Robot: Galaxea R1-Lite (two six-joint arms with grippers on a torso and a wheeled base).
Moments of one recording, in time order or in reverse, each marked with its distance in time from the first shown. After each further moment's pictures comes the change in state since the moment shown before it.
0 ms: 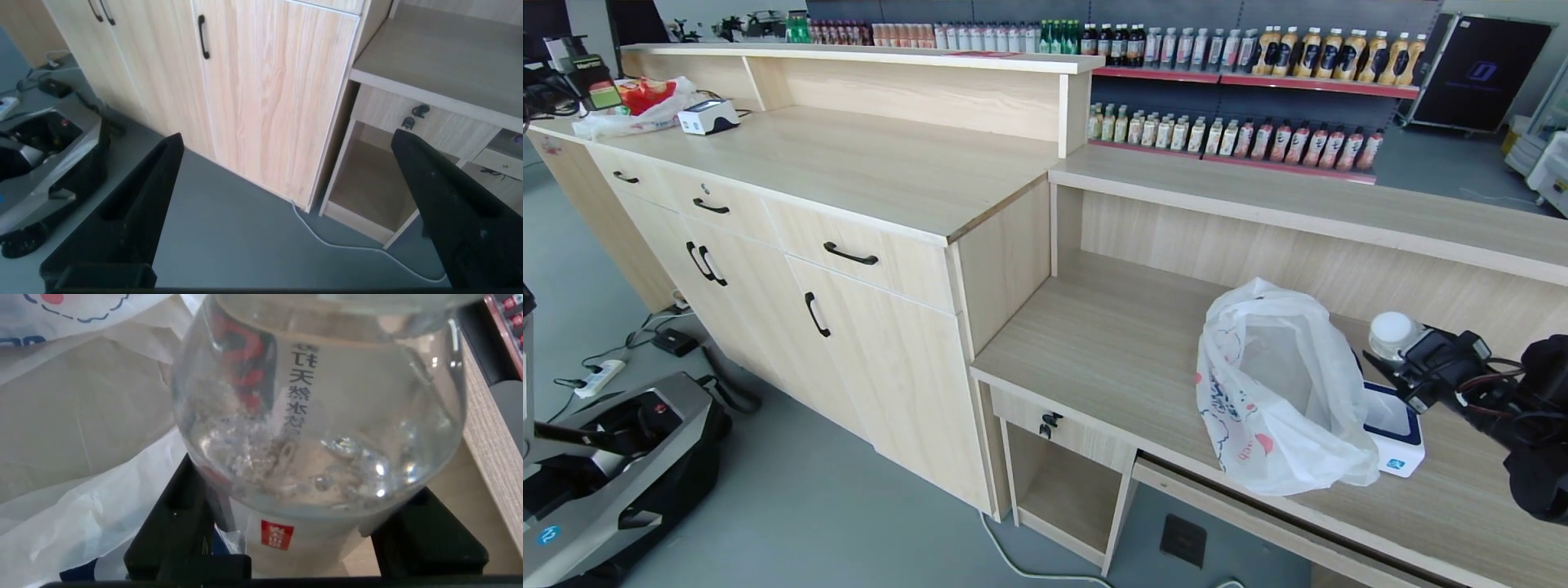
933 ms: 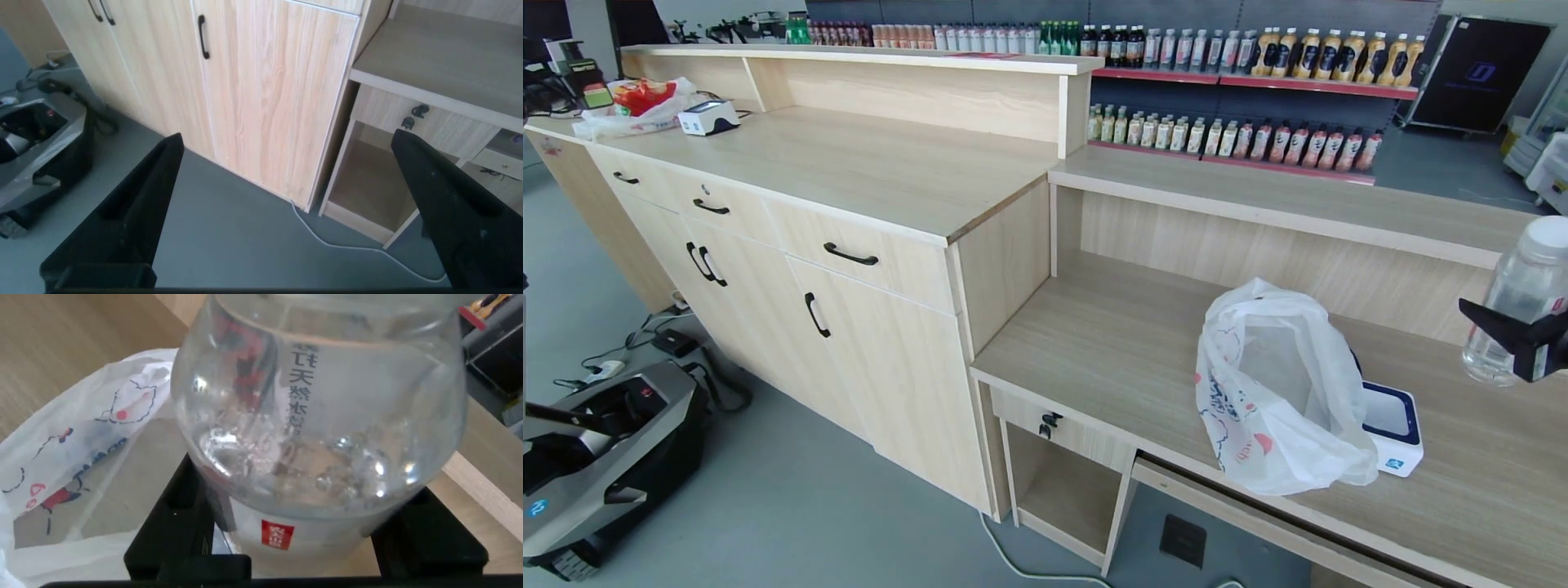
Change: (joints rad) left arm 0.000 0.000 0.000 0.000 0.000 0.000; right arm -0.055 -0.631 0.066 0.564 -0.032 0.434
